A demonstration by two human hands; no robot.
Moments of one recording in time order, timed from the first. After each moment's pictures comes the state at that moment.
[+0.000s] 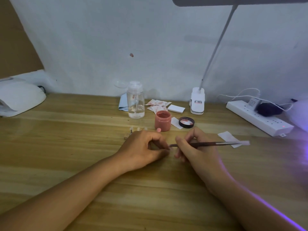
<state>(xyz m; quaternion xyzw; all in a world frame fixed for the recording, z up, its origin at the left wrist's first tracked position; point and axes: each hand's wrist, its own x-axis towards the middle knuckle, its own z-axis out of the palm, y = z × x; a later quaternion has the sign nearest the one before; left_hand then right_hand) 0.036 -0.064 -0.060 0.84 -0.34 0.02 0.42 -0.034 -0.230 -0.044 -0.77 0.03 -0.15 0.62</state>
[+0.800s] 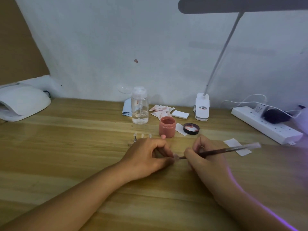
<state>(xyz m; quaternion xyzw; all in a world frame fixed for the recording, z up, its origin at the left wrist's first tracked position) 0.035 -0.062 -0.060 0.84 -0.33 0.02 0.43 -0.030 -0.232 -0.047 -0.78 0.04 -0.18 0.59</state>
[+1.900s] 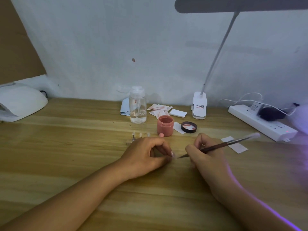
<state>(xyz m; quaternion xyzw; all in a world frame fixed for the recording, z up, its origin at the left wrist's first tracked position) 0.034 -0.061 -0.058 0.83 -0.35 0.01 0.43 -0.028 -0.237 -0.052 -0.77 0.05 -0.19 0.61</state>
